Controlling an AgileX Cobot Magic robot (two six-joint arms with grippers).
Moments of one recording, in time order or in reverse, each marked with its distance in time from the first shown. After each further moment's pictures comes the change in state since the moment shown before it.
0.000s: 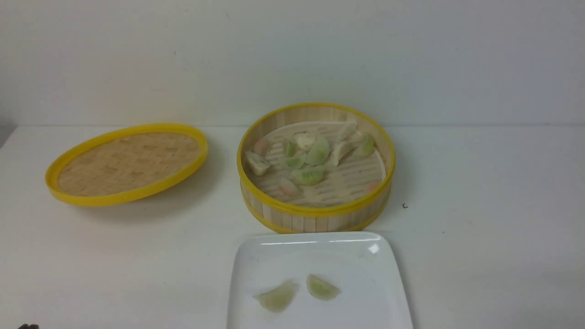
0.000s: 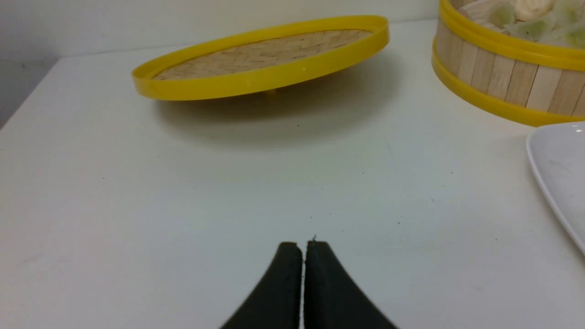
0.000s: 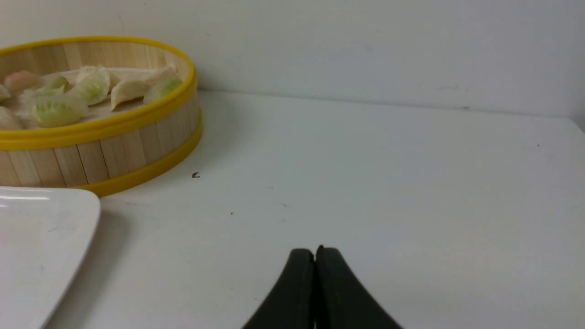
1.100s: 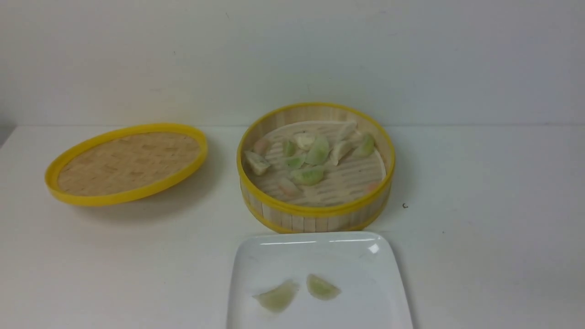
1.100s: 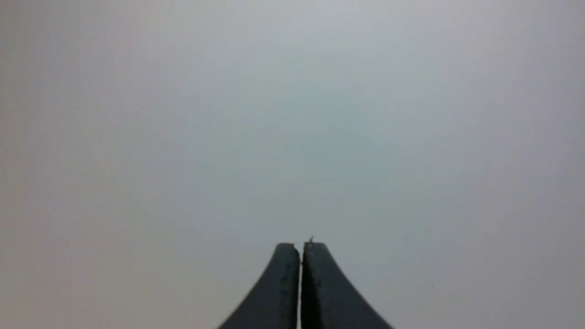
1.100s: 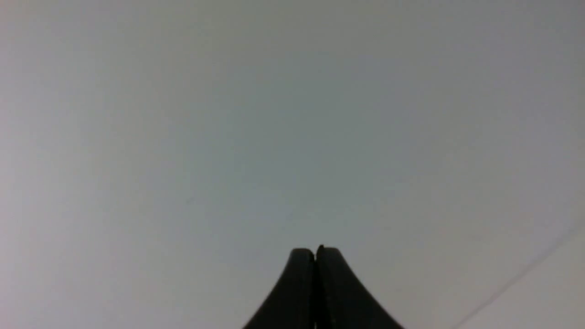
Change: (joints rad) right arm 0.000 0.013 -0.183 0.589 -0.335 0.172; left arm 0.000 0.217 -0.522 -0.361 -0.312 -0.164
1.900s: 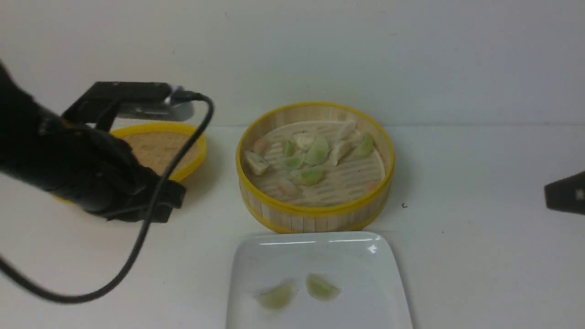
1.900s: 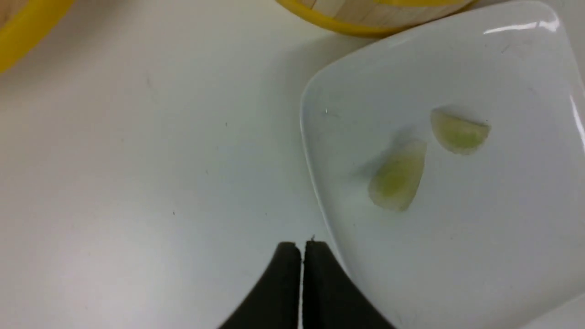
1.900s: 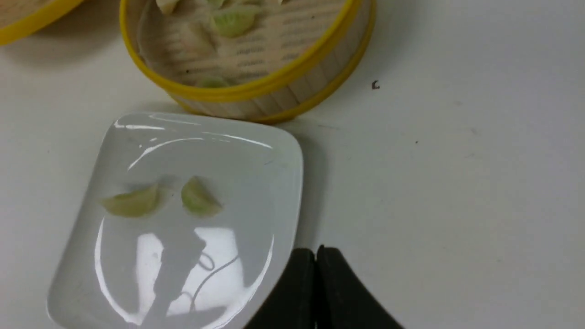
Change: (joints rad) right arm 0.000 0.993 -0.792 -0.199 1.039 -0.350; left arm -0.229 1.179 -0.623 0.170 0.897 0.202
